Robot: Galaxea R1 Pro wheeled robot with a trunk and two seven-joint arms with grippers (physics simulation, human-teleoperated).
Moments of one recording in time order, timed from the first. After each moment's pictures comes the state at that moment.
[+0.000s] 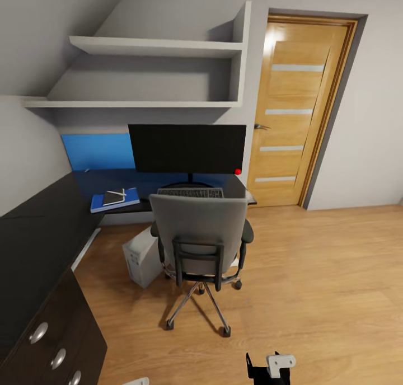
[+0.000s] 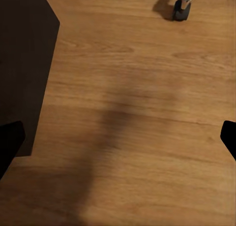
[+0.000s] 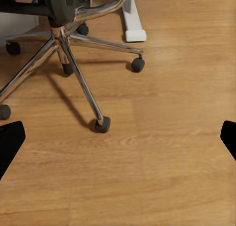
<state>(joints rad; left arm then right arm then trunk) -0.38 -0.10 -0.51 -0.02 0.65 -0.34 0.29 -0.43 0.06 0.81 0.02 -0.73 -0.72 -0.07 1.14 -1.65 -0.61</state>
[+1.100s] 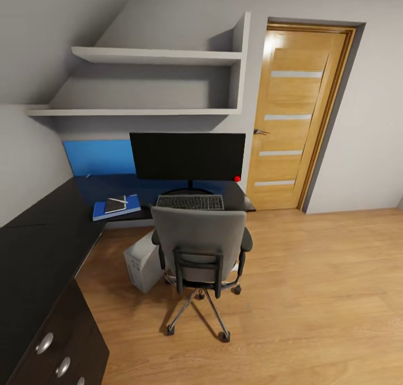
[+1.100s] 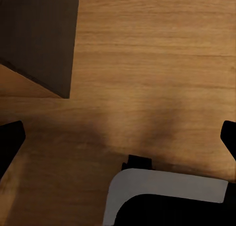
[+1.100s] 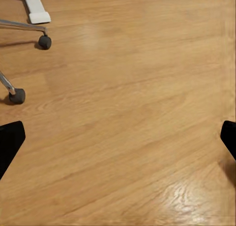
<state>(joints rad) -0.06 0.06 -0.51 -0.02 0.68 -0.59 0.02 -0.09 0.00 0.80 0.02 -0.92 -1.05 -0.23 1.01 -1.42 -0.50</state>
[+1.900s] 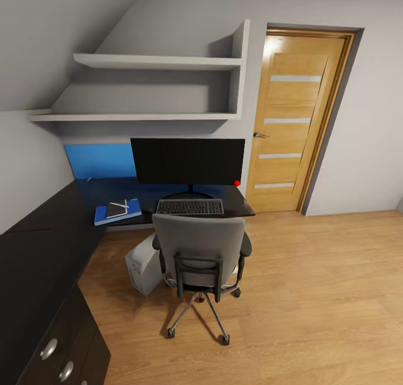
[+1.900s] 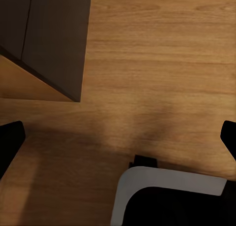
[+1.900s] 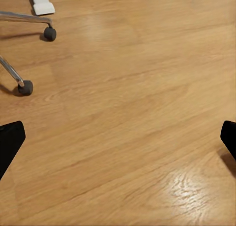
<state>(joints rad) -0.04 0.06 -0.50 -0.02 0.69 -0.62 0.03 -0.08 0.01 0.81 0.01 -0.92 -1.00 -0.23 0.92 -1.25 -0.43</state>
